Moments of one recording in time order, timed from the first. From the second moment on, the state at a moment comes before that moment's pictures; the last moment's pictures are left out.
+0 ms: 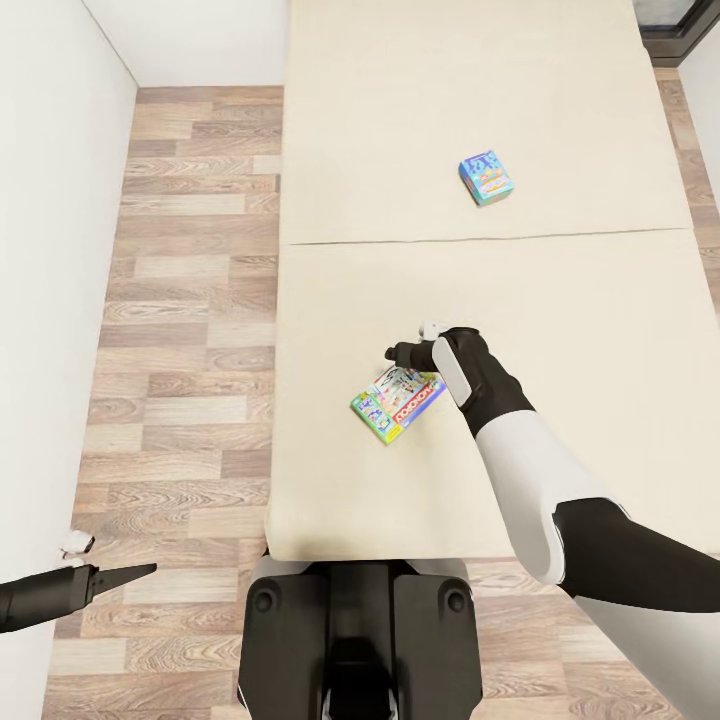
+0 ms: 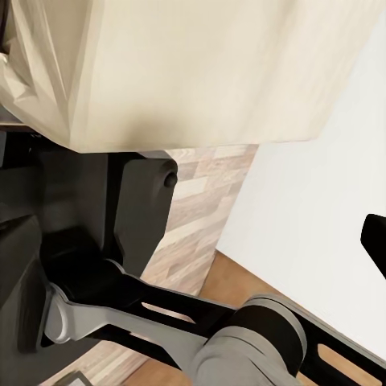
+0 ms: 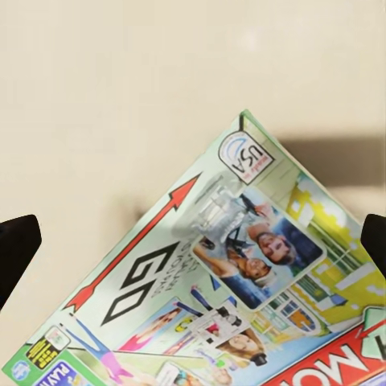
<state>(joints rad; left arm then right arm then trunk) -0.30 0.46 0.44 -1.14 -0.01 0.84 -1.57 -1.29 0.17 0.02 -0.67 -0.23 0.75 -0.12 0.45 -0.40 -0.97</state>
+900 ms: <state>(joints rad) -0.30 0.46 0.43 -1.14 -0.01 0.84 -1.57 -1.29 0.17 0.02 -0.67 -0.22 0.75 -0.12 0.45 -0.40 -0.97</state>
